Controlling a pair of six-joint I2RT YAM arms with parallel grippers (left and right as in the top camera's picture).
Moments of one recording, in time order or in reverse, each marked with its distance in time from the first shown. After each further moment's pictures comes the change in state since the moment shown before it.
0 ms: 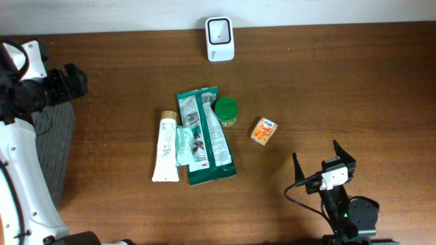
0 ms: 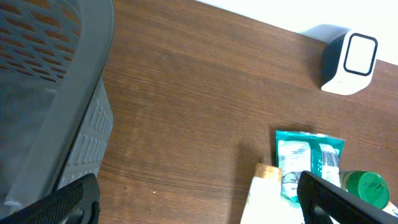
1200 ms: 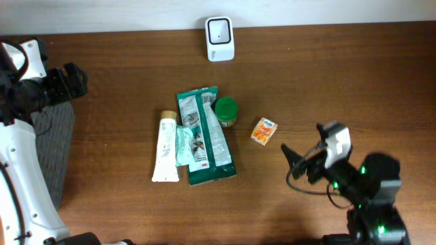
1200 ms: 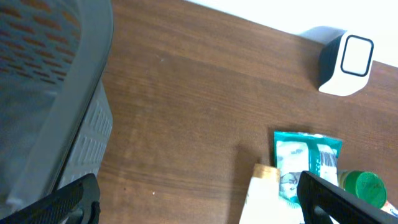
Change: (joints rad) left arm 0.000 -0.005 0.003 -0.002 0.004 0.000; right arm 0.000 0.605 0.582 -0.305 -0.293 0.089
